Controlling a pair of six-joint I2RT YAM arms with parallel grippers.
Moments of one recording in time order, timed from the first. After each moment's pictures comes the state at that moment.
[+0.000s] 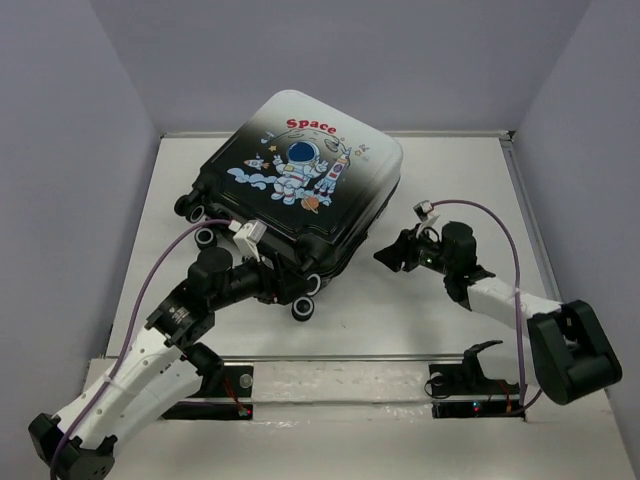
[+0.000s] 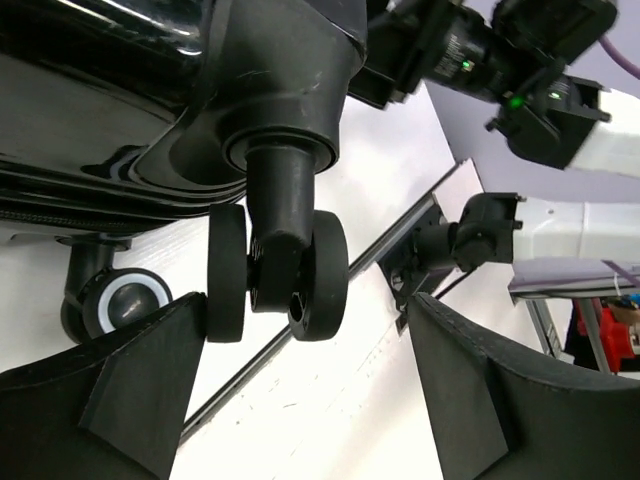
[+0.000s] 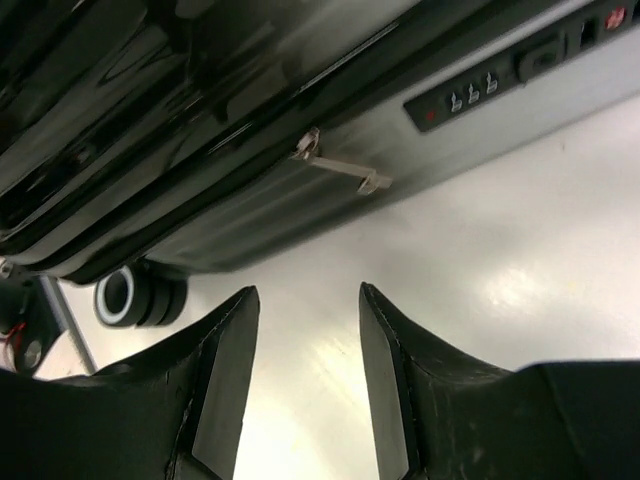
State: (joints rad) left arm -0.65 0.59 0.58 -0.33 0.35 -0.72; right arm 0.32 1.19 0.41 0.45 -0.57 0.39
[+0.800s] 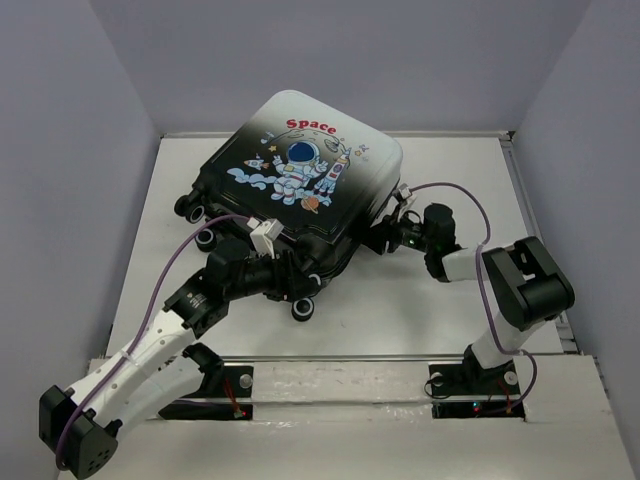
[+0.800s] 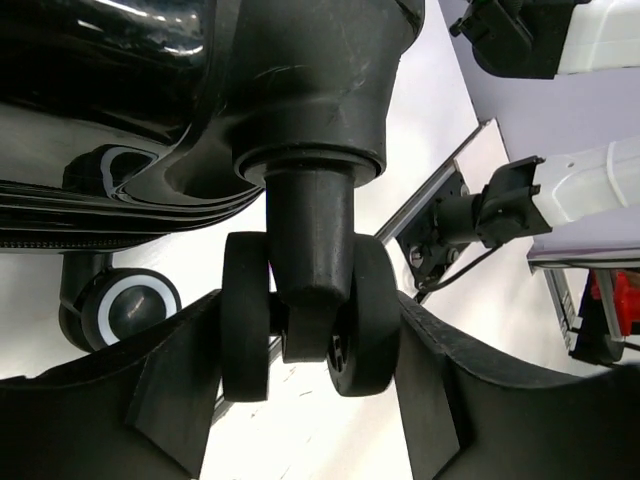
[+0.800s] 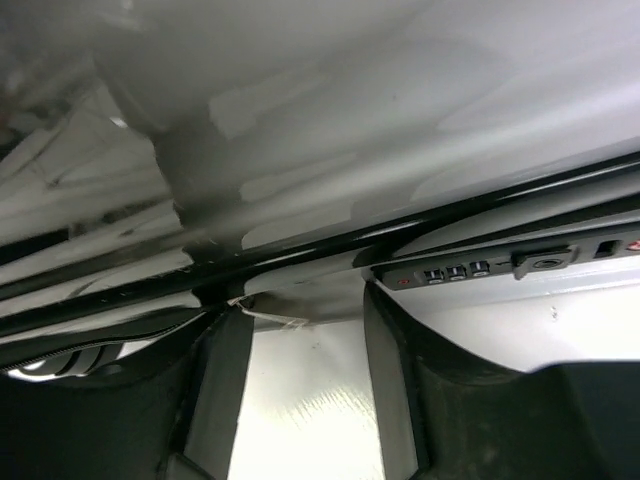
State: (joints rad) left arm -0.65 0.75 0.58 -0.26 0.41 -0.68; right arm 0.32 1.66 0.60 0.84 -0.70 0.28
